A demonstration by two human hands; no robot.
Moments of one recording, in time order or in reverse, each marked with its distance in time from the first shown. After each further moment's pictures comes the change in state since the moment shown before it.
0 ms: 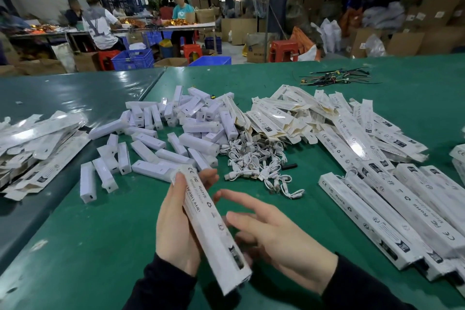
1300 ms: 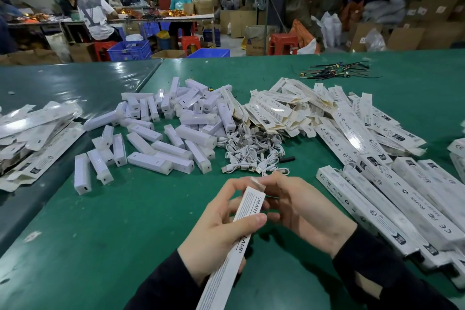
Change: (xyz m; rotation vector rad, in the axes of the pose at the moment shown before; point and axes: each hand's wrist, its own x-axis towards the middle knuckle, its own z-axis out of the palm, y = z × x) left_hand -0.023 -0.010 0.013 0.343 -0.637 -0.153; right_hand 0.005 -0.019 -0.038 0.111 0.139 0.051
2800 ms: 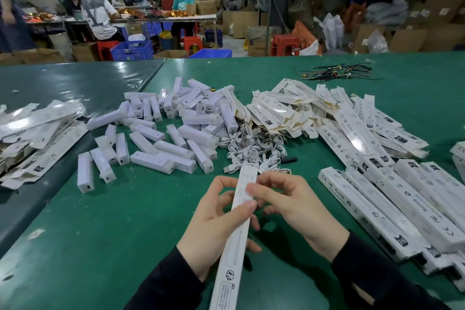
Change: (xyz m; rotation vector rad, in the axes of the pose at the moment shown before) left_hand 0.002 0.001 -0.003 -0.076 0.216 -0.008; right_hand 0.001 0.008 0.005 -0.255 0.115 -0.276
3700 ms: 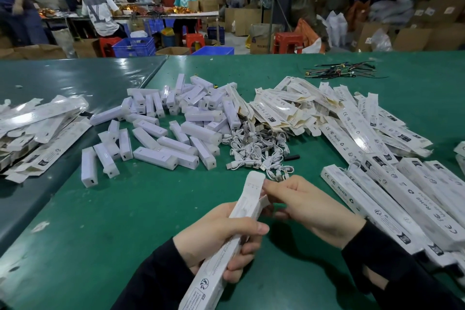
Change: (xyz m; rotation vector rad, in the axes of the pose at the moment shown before) left_hand -0.005 0.009 -0.008 -0.042 -0.445 -0.402; right_hand 0.000 -0.004 -0.012 -0.107 -0.238 0.204
